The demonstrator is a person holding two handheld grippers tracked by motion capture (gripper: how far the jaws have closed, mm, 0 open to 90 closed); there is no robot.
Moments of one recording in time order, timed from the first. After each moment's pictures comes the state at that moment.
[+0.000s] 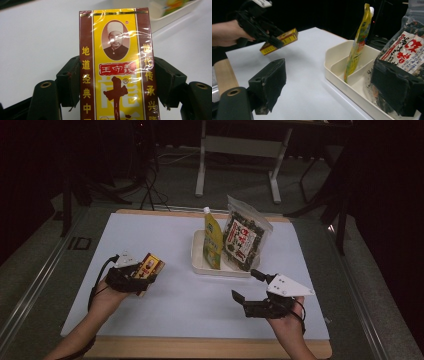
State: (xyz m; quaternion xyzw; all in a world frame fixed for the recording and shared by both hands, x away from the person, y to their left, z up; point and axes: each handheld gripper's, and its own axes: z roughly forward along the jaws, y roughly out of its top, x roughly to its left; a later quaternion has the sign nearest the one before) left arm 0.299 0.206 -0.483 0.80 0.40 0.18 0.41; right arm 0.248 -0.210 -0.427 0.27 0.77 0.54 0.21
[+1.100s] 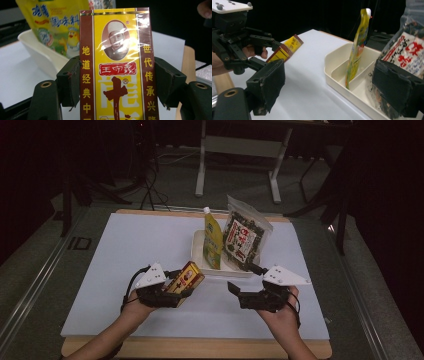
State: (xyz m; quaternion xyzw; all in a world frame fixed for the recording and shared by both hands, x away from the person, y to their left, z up) left arm 0.269 0.127 -0.470 0.78 0.25 0.15 0.55; right arm 0.258 -0.194 -0.413 0.30 0.76 0.55 0.19
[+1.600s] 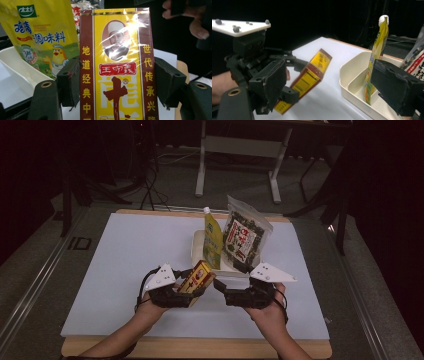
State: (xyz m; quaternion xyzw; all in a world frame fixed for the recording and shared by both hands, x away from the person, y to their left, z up) left arm 0.274 0.102 -0.476 0.75 0.24 0.14 0.60; right arm 0.260 -0.163 -0.410 0.31 0.73 0.58 0.16
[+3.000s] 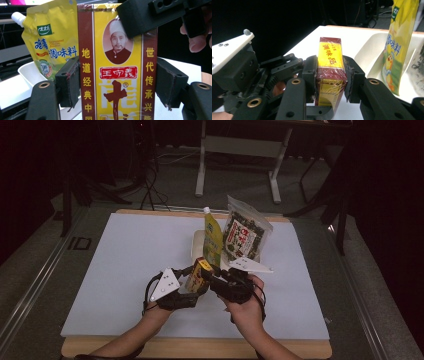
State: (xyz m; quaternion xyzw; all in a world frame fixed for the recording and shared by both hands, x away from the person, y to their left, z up) left arm 0.266 0.090 -0.484 0.71 0.25 0.22 0.62; right arm 0.267 -0.115 -0.411 0.40 0.73 0.54 0.12
